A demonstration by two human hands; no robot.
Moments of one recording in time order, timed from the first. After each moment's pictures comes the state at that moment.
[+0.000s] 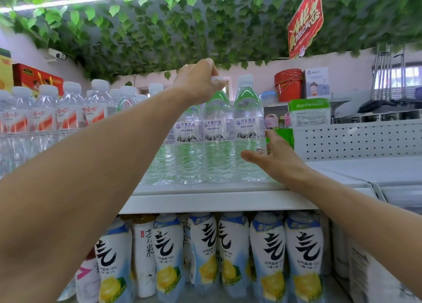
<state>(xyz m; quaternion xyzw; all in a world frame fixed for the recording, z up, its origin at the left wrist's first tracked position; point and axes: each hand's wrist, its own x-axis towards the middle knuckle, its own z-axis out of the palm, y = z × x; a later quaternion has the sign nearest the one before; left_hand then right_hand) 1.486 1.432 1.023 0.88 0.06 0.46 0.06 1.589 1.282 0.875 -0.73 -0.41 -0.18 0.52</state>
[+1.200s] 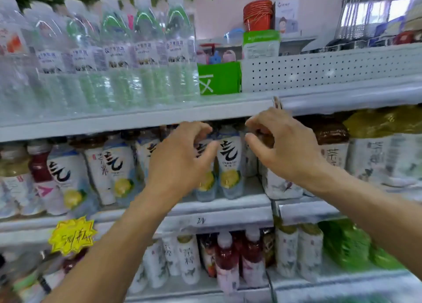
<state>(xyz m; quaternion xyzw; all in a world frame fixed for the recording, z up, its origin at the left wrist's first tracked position) 1.420 1.298 0.760 0.89 0.00 0.43 0.17 1.517 1.118 0.763 -0.78 -0.39 -0.39 0.30</state>
